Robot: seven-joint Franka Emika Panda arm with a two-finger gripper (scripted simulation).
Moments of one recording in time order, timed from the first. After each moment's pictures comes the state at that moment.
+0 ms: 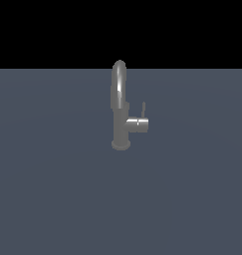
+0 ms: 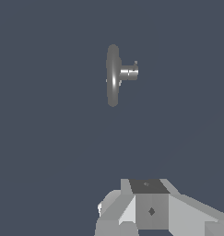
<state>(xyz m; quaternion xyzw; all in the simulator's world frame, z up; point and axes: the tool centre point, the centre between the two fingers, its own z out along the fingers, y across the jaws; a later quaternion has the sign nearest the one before) -0.246 -0.012 0.504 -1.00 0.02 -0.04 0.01</state>
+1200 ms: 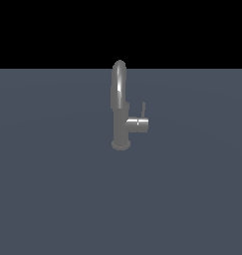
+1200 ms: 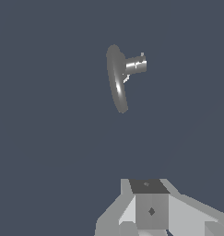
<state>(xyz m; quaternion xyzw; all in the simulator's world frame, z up) -0.182 -0.017 0.492 -0.99 0.10 0.03 0.09</state>
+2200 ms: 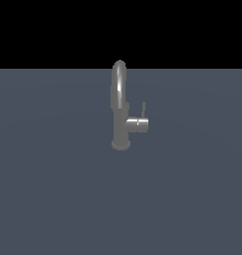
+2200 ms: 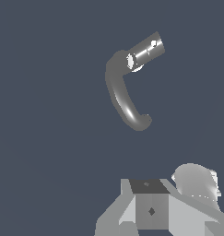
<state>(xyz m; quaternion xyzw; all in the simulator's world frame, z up) -0.072 -0.043 0.442 -0.93 0.24 0.18 0.23</state>
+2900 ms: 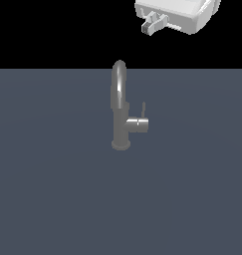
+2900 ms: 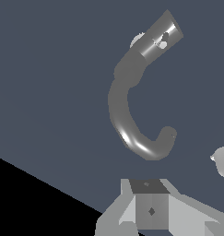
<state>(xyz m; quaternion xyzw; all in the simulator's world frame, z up) -0.007 -0.068 0.377 -0.84 0.33 0.28 0.33</state>
